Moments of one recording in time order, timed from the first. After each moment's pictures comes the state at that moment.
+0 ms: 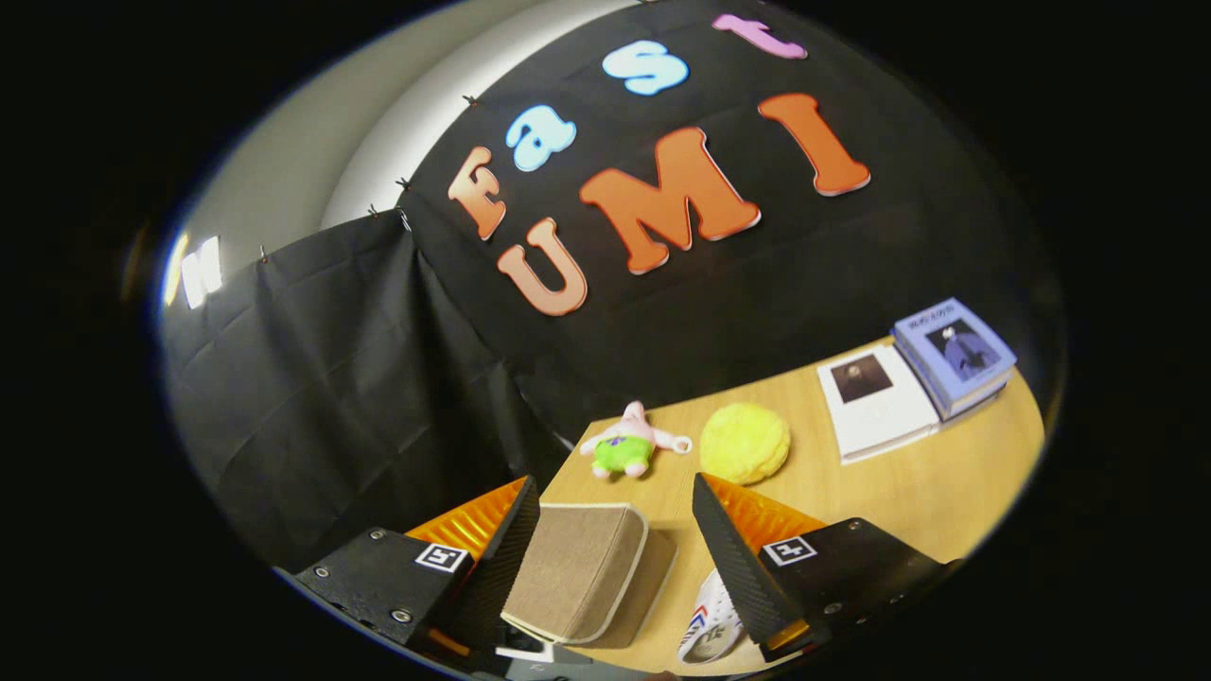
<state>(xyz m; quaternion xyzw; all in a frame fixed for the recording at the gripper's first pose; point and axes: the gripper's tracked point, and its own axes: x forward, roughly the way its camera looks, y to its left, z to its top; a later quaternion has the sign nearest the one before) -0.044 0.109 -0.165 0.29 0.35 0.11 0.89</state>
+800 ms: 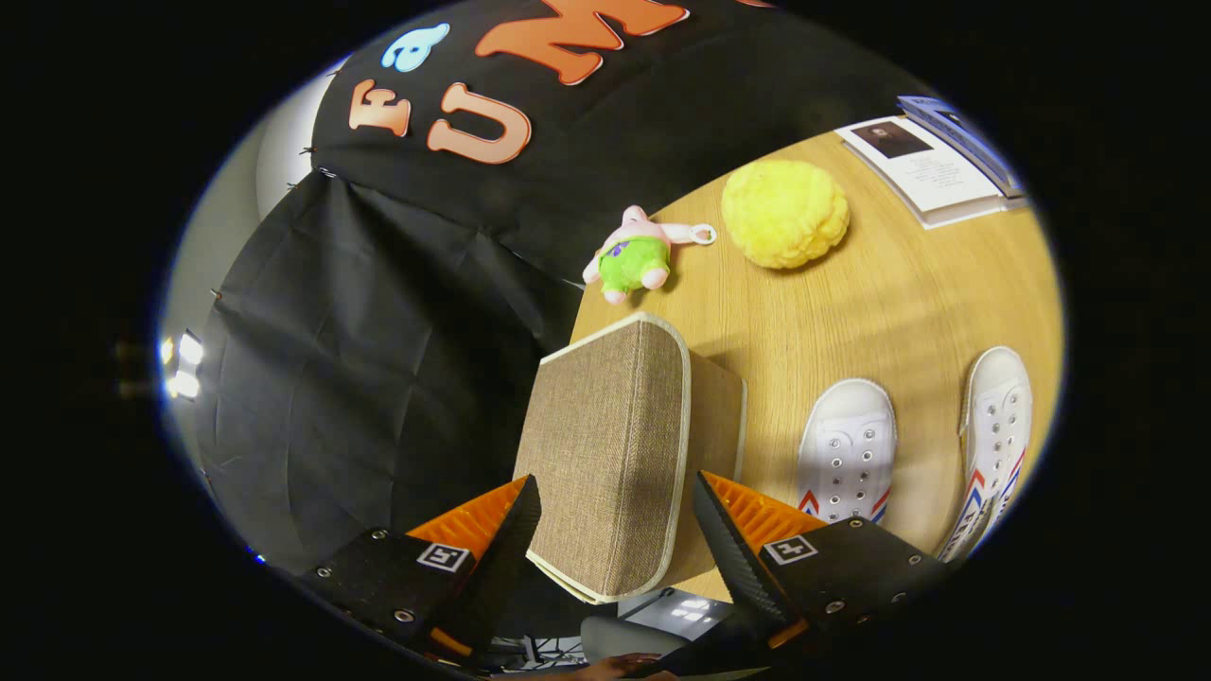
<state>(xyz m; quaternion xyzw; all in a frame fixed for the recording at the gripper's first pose) -0.108 0.217 -0.299 0.38 0.56 0.16 0.72</state>
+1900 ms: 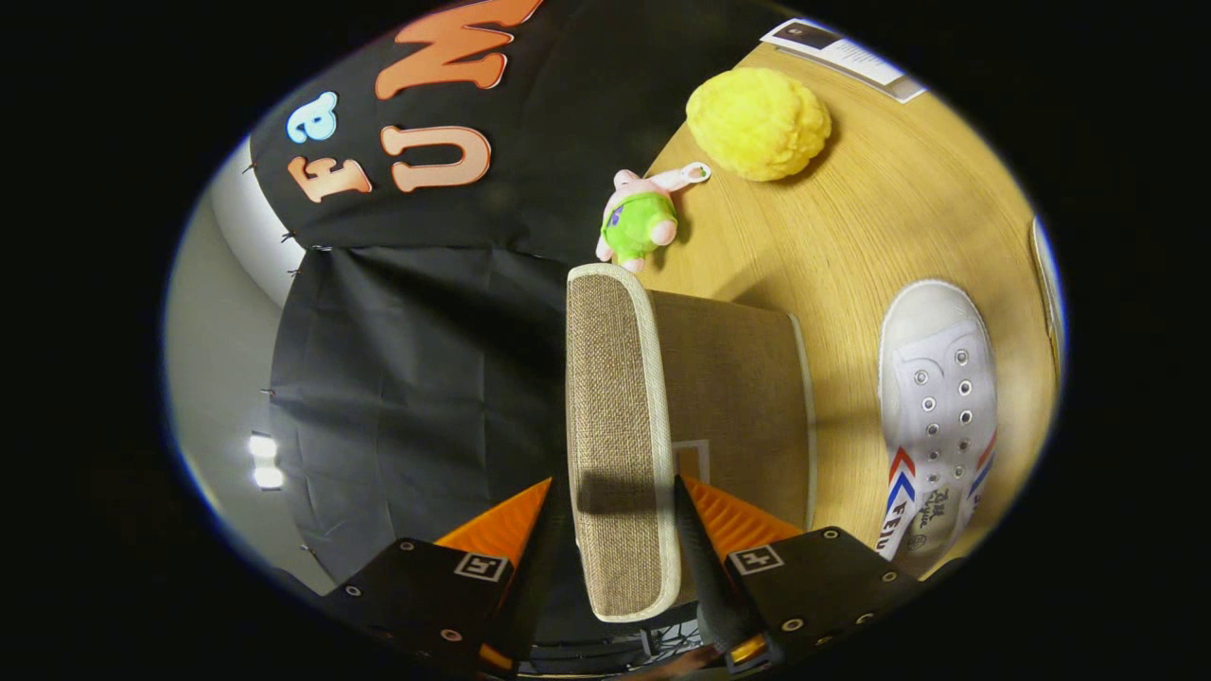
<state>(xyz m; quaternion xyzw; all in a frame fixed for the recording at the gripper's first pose) -0.102 0.240 -0.295 0.53 0.55 0.19 0.62</state>
